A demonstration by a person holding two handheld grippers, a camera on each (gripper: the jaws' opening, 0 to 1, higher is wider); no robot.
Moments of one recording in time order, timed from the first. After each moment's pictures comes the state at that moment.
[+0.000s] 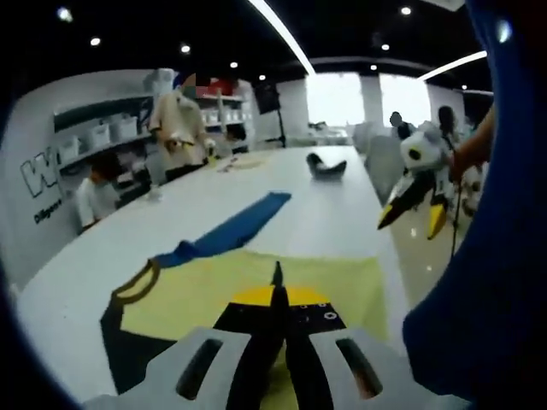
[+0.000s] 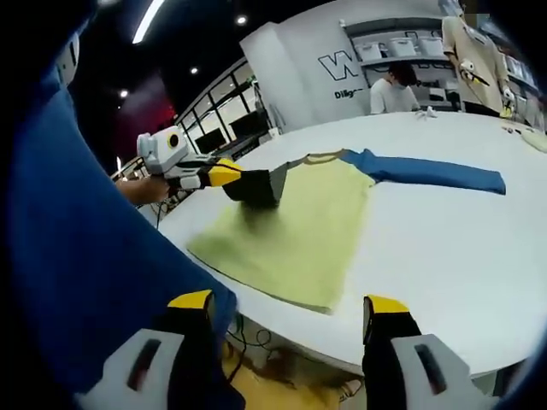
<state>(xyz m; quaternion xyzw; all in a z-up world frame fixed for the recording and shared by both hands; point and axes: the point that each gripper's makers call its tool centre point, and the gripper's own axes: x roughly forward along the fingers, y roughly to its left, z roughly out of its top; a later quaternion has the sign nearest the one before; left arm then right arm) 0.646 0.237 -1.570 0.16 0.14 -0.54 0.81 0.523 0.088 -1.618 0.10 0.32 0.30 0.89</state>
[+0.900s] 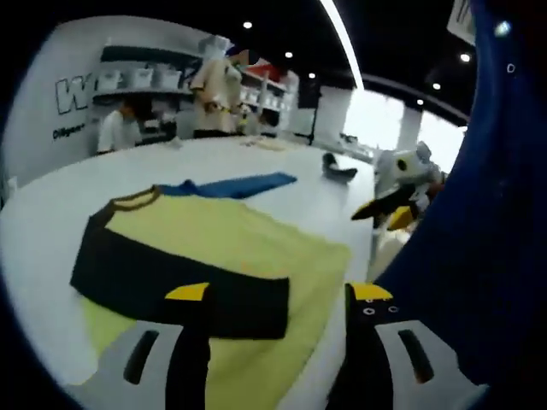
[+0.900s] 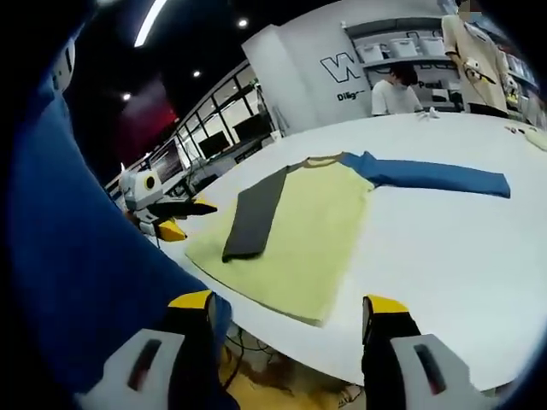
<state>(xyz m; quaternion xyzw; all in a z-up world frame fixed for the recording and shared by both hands) 0.586 0.293 -1.603 0.03 0.24 -0.48 0.84 0.540 0.083 -1.622 0.11 0.31 0.31 0.89</state>
